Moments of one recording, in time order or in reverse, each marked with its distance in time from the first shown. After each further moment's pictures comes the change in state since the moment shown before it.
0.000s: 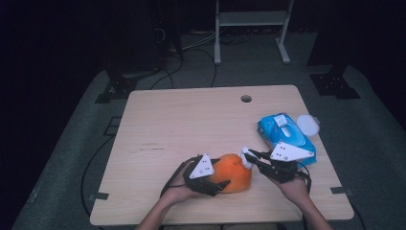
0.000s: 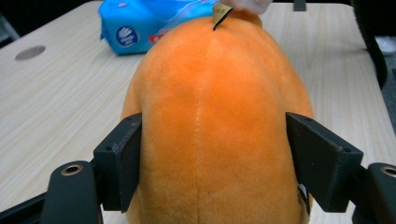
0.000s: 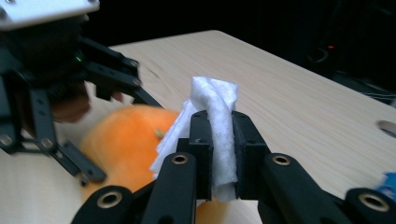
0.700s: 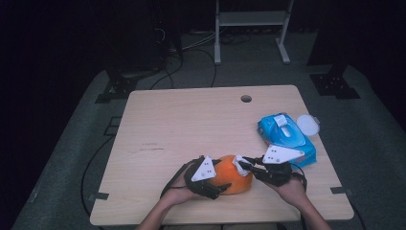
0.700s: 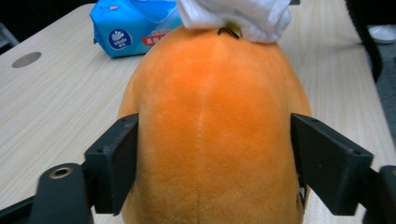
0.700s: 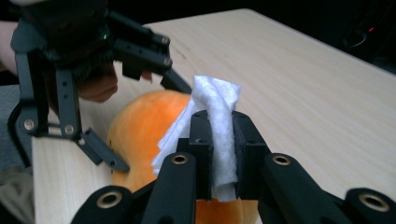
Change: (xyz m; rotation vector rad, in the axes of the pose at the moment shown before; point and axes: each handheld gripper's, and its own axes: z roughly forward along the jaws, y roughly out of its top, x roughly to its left) left arm 0.000 0.002 -0.004 0.012 -0.020 -0.006; right arm 0.009 0.000 0.009 0.097 0.090 -0.017
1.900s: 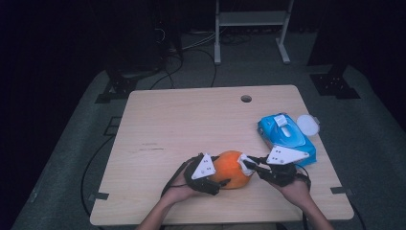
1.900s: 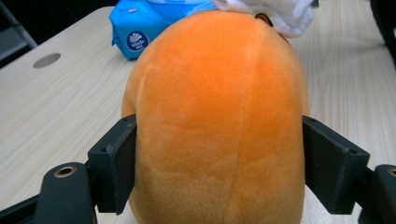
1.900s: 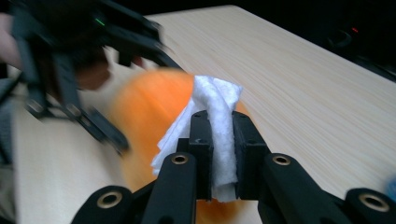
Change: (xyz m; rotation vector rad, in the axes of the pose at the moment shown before) left arm -0.001 0.001 0.005 0.015 0.074 0.052; right arm 0.001 0.000 -0.006 -0.006 -0.032 -0.029
